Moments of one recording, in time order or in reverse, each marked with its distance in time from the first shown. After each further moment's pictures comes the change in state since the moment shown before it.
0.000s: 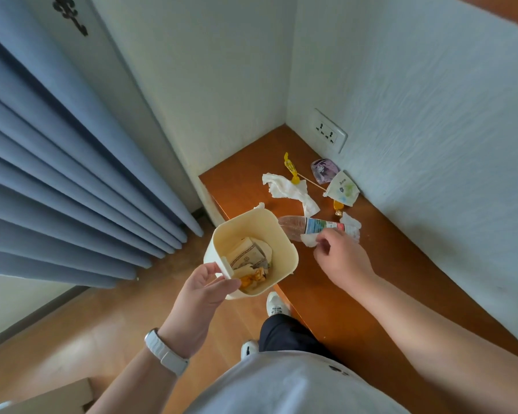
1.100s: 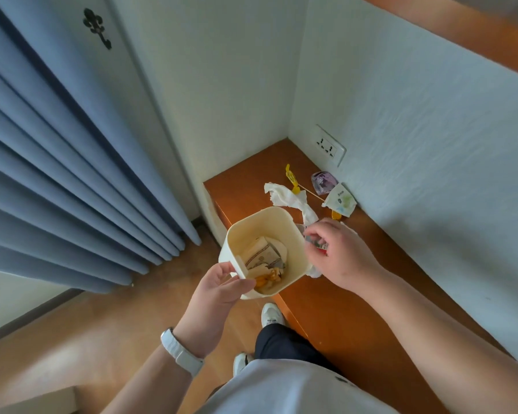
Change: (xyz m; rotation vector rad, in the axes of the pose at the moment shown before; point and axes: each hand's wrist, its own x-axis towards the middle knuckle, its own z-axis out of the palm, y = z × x) left_hand -0.019 0.002 0.020 -0.046 -0.044 0.059; right_hand -0.011 -0.048 -0.058 0.044 -0.003 -0.281
